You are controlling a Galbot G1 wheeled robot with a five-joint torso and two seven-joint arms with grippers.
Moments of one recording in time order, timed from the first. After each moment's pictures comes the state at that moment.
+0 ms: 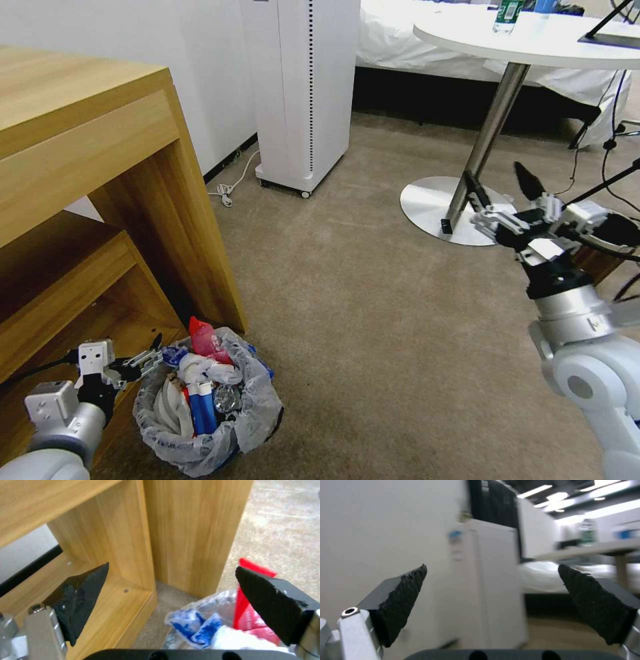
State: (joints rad) left arm 1.79 -1.19 -0.90 -2.32 -0.50 0.44 -0.12; right arm -1.36 0.98 0.74 2.27 0.78 0.09 0.01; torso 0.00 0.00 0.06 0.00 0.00
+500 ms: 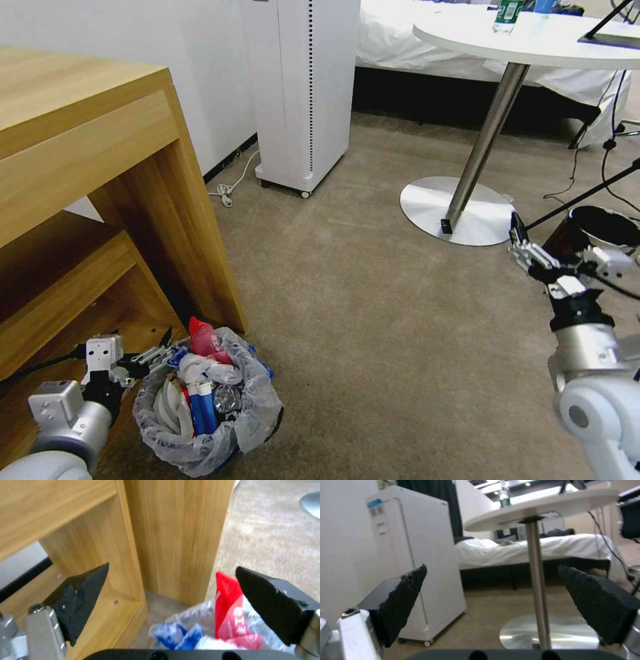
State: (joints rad) left arm 1.79 -1.17 -0.87 -2.34 -0.50 0.39 -0.12; right arm -1.49 1.20 0.81 2.19 0.61 0.10 0.08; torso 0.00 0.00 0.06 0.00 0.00
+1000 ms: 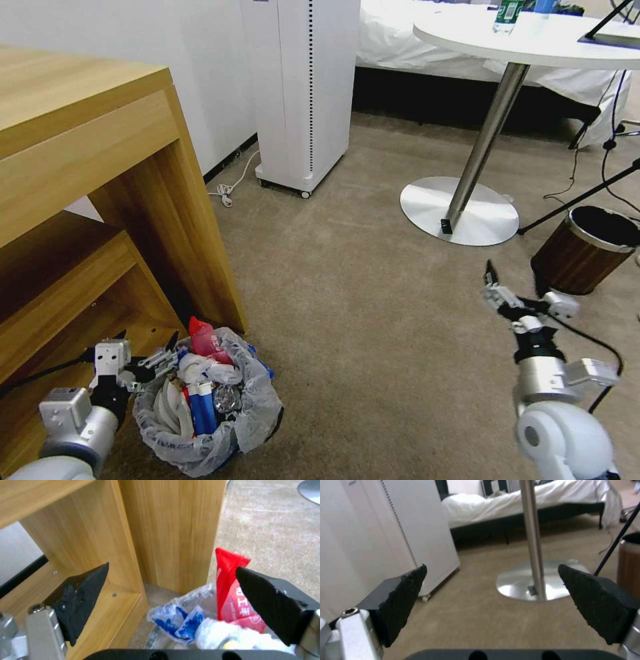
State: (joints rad) left arm 1.83 -1.16 -0.85 -2.29 -0.45 0.33 -0.08; right arm -1.50 1.27 0.67 2.08 0.56 0.06 0.14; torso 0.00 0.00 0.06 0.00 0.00
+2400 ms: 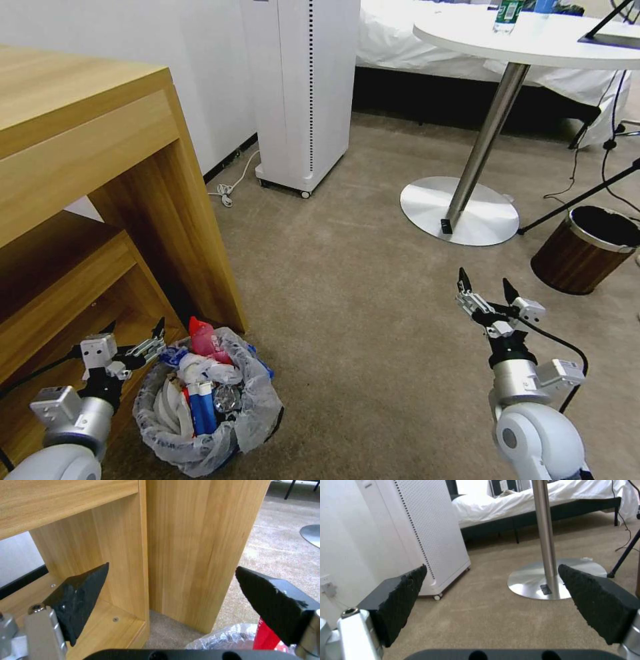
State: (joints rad) left arm 1.72 -1.16 -0.85 -2.12 -0.54 0.14 -0.05; right arm -1.50 1.29 0.64 2.08 0.55 0.08 0.10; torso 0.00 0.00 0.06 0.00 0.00
